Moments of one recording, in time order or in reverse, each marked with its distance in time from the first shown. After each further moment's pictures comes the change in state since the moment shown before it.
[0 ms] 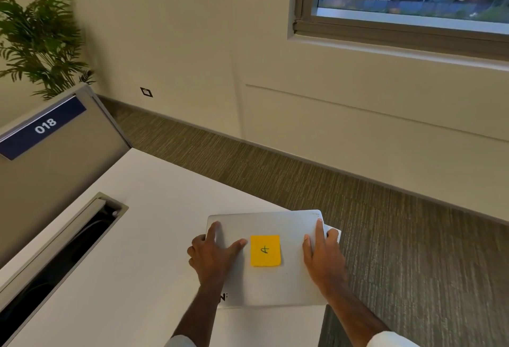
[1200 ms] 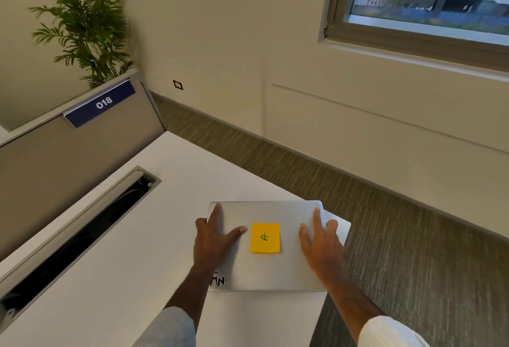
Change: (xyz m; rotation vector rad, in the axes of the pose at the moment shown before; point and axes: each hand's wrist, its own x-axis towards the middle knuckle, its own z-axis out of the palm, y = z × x) left_hand -0.031 -0.040 -0.052 -0.156 -0.094 0.049; right_hand -0.033 -0.033 -0.027 0.005 -0.066 -0.087
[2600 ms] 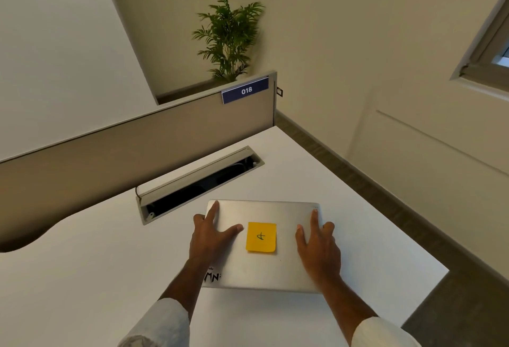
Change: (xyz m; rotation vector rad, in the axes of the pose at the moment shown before) left_hand -0.112 -0.151 -0.158 -0.115 0.320 -0.250; right_hand -0.112 -0.171 0.041 -0.086 -0.105 -0.431
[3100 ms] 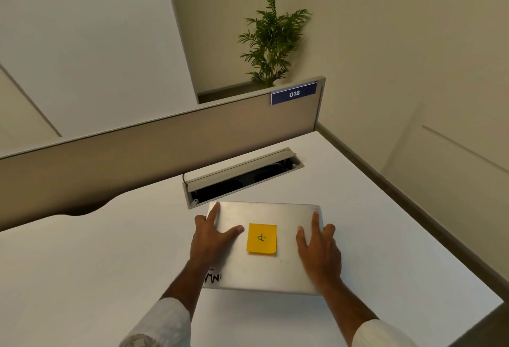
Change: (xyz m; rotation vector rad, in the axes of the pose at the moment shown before) left_hand -0.024 -0.076 -0.071 -0.058 0.124 -0.076; right_hand -0.036 -0.081 0.026 -0.002 -0.026 -0.131
